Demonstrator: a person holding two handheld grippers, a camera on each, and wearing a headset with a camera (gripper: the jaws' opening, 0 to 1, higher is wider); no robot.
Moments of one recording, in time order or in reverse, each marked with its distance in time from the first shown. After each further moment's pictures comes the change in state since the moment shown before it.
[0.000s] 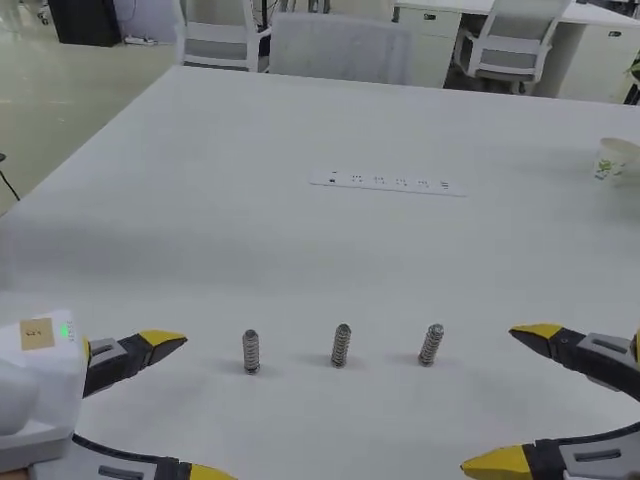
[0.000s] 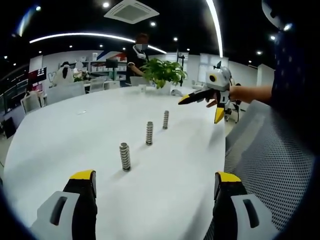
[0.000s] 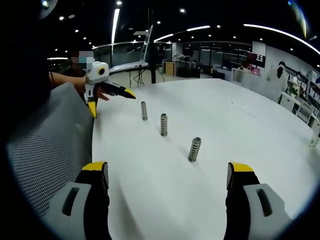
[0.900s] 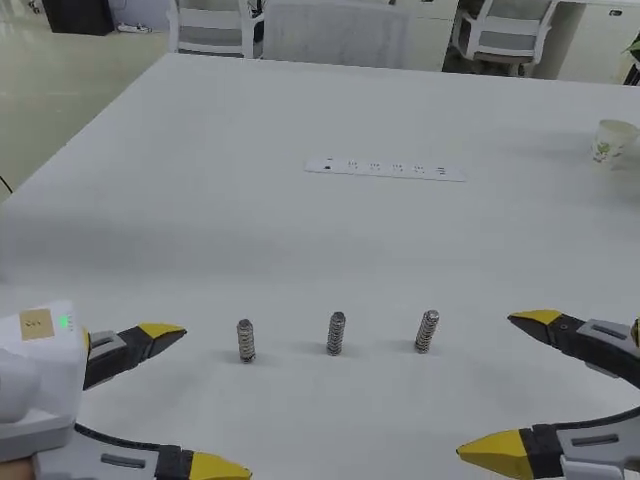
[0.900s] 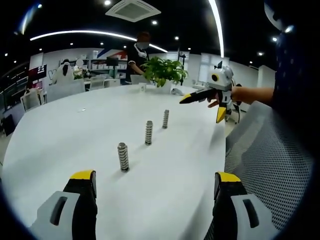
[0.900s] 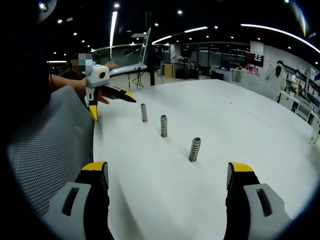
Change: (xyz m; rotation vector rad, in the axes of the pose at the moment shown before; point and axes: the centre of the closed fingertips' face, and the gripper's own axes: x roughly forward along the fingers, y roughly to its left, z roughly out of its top) left arm 0.006 -0.002 0.001 -0.013 0.007 -0.004; right arm -0.004 -0.002 -0.001 0.018 -0.017 -0.002
